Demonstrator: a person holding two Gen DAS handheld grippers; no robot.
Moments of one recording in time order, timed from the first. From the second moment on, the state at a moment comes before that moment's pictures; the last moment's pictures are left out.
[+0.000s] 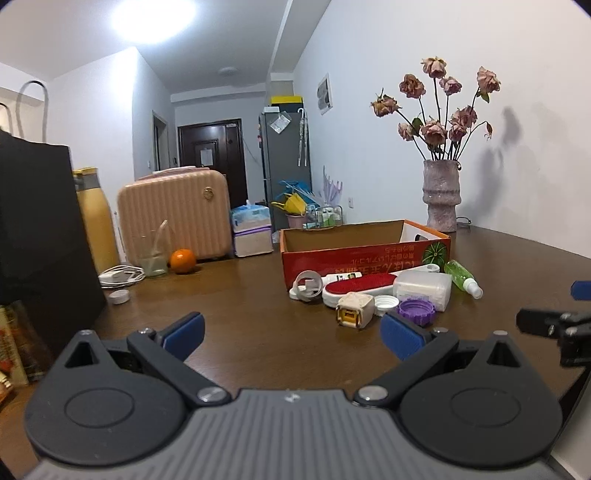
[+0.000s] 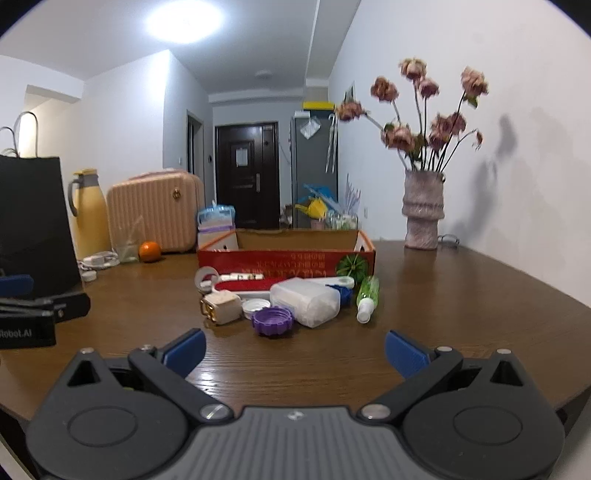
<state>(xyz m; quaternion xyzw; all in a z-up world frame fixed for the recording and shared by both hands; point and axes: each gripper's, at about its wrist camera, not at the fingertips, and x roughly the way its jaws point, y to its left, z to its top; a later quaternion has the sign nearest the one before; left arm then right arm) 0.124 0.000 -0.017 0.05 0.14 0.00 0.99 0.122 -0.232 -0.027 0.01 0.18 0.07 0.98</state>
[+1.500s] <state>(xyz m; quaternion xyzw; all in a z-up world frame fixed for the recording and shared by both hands) 0.255 -0.030 -0.039 0.05 0.25 -0.07 0.97 0.253 -0.207 -0.033 -0.05 0.26 0.15 0.95</state>
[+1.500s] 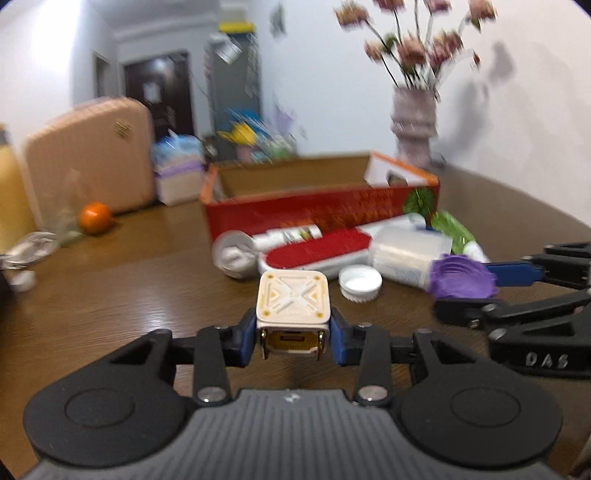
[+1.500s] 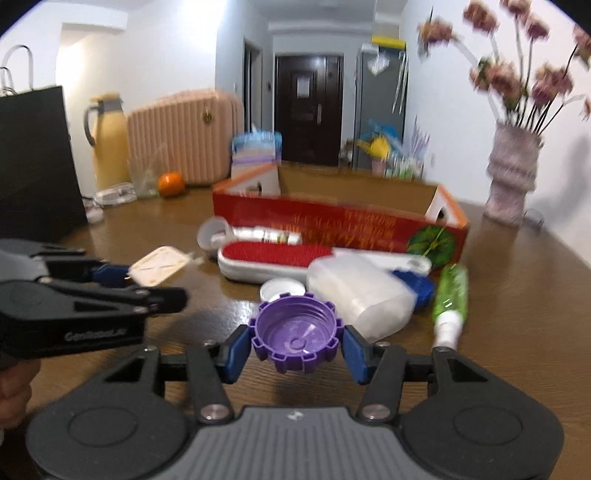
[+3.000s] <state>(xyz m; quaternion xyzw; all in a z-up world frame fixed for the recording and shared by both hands) 0.407 -0.003 0.150 -0.03 0.13 0.00 0.99 0.416 -0.261 0.143 -0.05 0.11 0.12 0.98</state>
